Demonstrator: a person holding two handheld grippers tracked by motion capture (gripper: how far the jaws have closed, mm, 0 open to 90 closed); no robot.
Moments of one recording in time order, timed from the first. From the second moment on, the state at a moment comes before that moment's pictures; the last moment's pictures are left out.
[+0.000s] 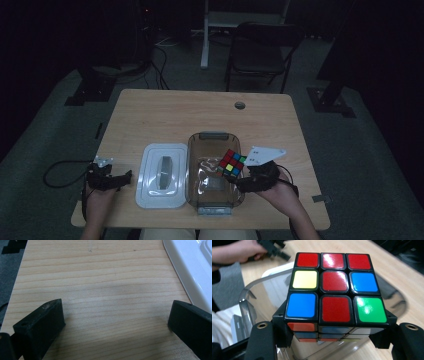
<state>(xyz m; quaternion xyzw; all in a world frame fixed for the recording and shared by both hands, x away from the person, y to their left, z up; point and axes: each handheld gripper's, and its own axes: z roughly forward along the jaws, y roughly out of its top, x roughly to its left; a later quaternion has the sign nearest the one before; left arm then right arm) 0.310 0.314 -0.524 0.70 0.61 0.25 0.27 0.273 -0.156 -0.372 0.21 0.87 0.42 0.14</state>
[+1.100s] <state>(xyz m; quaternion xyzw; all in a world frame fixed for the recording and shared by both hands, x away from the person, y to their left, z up) 0.310 0.314 -0.524 0.70 0.61 0.25 0.27 0.291 -0.107 -0.403 0.16 0.94 0.29 0.07</state>
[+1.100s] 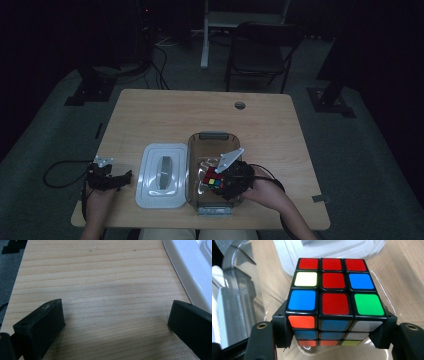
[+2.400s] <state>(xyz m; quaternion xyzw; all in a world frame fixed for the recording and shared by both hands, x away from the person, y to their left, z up) 0.309 0.314 -0.524 0.70 0.61 0.25 0.27 0.307 -0.054 -0.421 0.08 0.98 0.16 0.05</state>
